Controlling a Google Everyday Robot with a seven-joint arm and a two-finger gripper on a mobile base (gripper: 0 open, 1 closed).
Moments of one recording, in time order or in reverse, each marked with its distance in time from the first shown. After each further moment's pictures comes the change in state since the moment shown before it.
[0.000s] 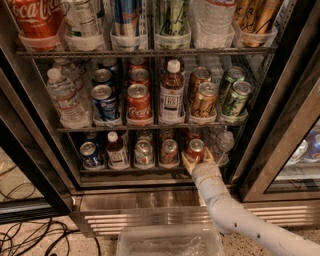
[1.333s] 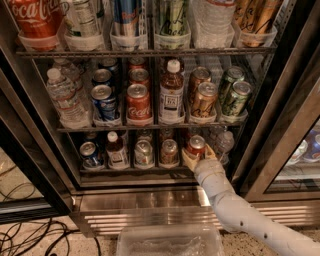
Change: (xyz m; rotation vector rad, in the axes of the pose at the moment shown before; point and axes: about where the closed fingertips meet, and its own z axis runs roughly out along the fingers) arm -0.028 -0.002 -0.006 -0.032 -0.024 0.034
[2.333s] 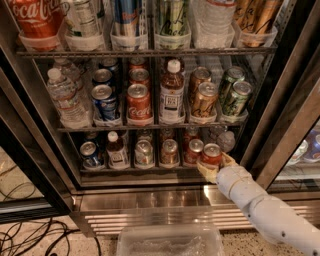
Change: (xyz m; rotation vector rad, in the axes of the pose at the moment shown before) arm -0.017 -0.025 -0.072 -0.138 0.161 -0.072
